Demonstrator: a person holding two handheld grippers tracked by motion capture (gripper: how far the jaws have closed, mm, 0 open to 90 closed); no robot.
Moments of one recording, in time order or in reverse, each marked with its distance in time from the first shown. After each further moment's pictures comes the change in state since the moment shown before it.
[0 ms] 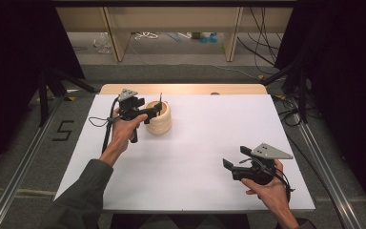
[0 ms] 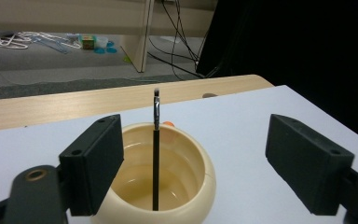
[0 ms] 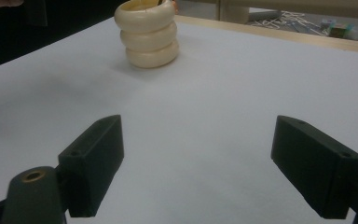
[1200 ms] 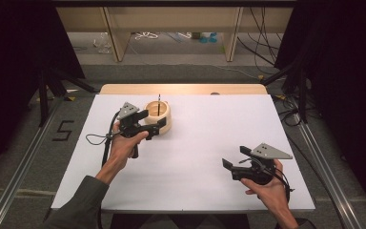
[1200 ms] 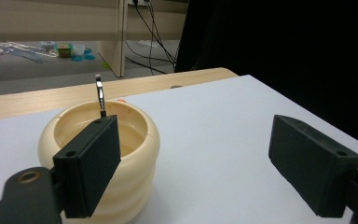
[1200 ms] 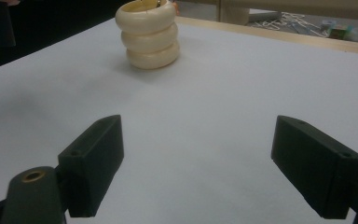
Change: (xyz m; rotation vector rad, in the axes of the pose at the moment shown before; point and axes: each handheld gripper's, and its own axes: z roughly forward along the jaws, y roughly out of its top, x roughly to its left) left arm -0.032 -0.025 -0.033 -0.023 -0.090 0.051; right arm 0.001 0.000 0.002 -0.016 0.001 -0.009
